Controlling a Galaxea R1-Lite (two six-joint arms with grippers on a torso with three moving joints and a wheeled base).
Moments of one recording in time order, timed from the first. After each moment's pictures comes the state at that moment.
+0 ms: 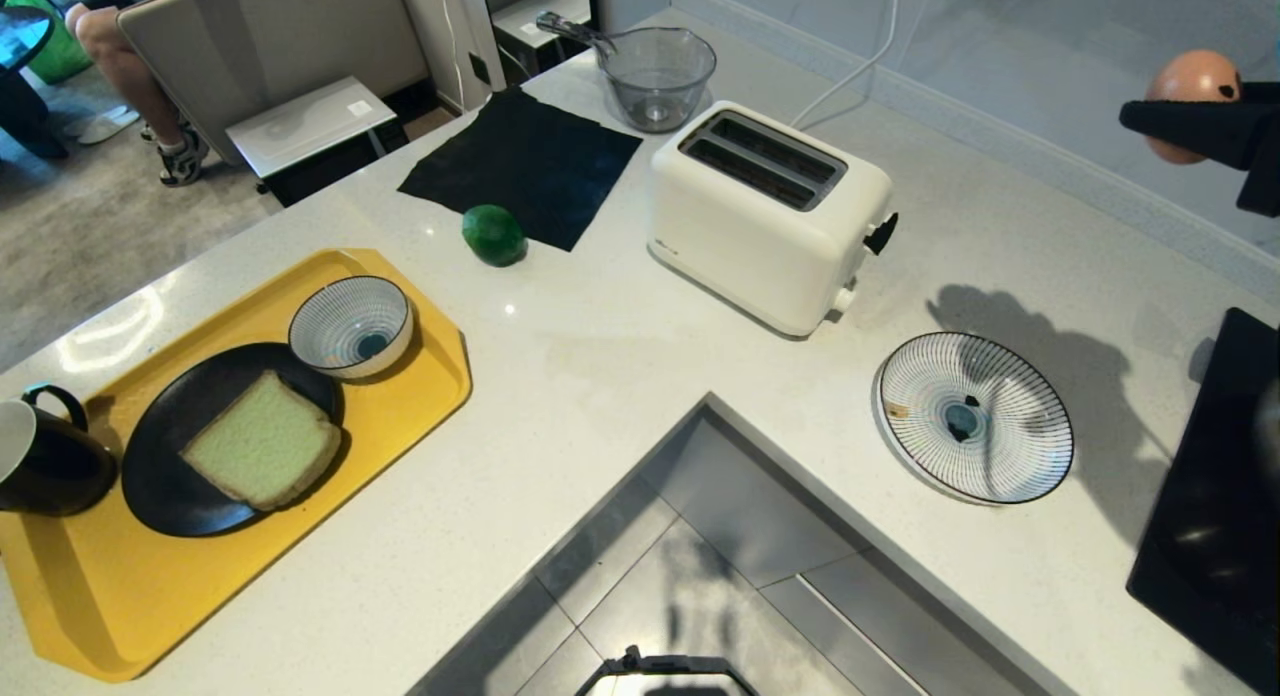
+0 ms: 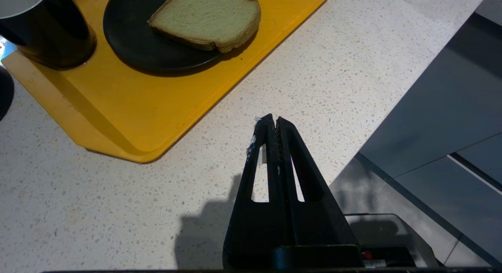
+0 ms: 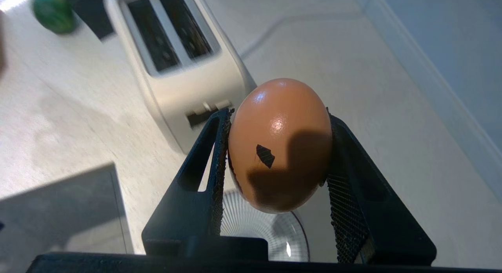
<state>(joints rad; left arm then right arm) 0.00 0.00 0.00 -0.04 0.00 0.00 0.08 1.30 -1.22 -0.15 0.25 -0.19</state>
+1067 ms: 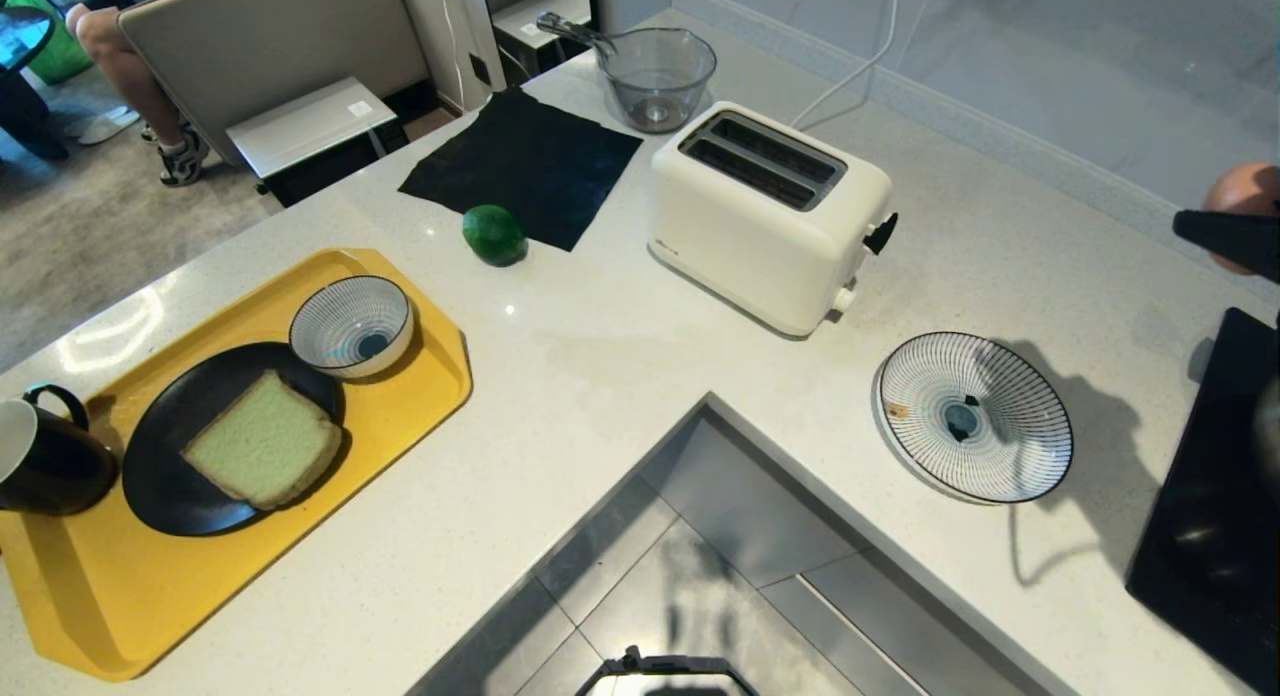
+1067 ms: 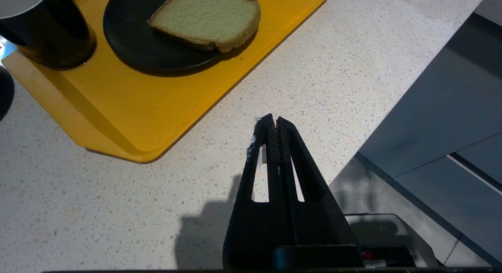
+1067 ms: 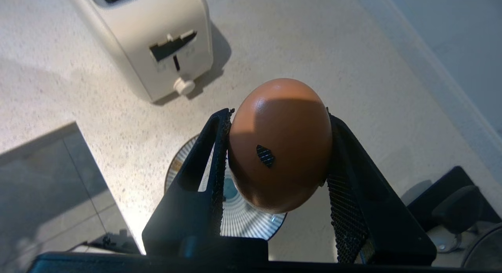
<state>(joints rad) 0.00 0.00 0.00 -0.04 0.00 0.00 0.18 1.14 -1.03 -0.06 -0.10 -0.19</state>
